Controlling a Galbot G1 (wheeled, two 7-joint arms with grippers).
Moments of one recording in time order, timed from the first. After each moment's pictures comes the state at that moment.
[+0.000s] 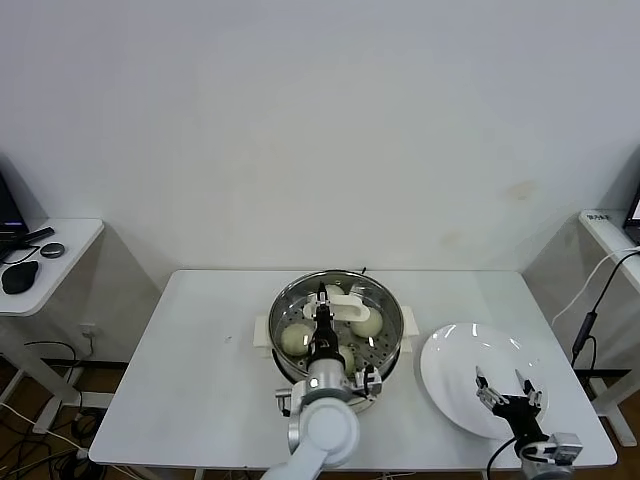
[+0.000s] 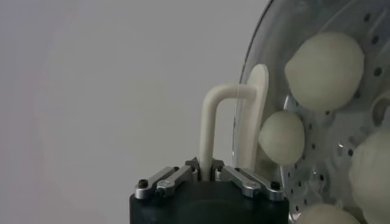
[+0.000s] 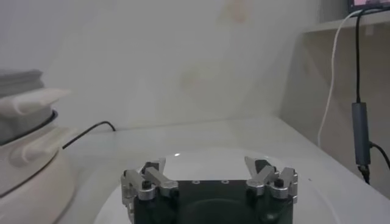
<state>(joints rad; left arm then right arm) 1.03 -1.56 0.13 -1.78 1.64 0.69 0.27 -1.52 1.40 0.87 1.79 0.33 -0.06 -0.23</state>
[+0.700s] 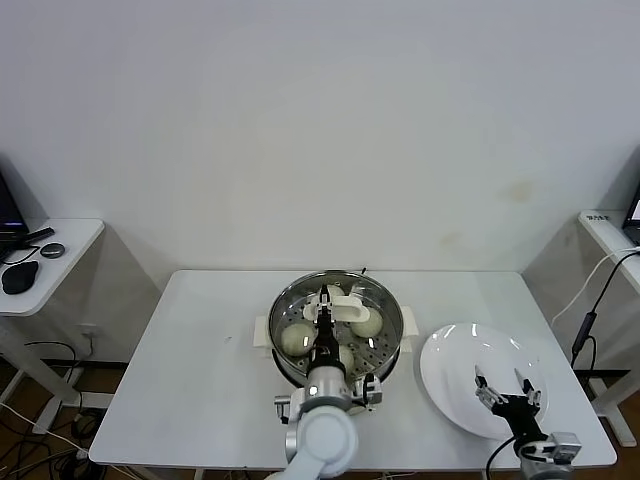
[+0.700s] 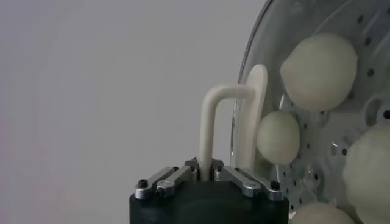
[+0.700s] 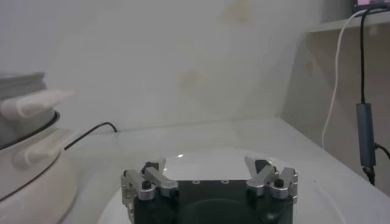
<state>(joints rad) 1.06 -1.53 0.14 -1.82 1.62 0.68 0.27 -1.51 1.41 0.86 1.79 0.33 -0.06 -0.23</state>
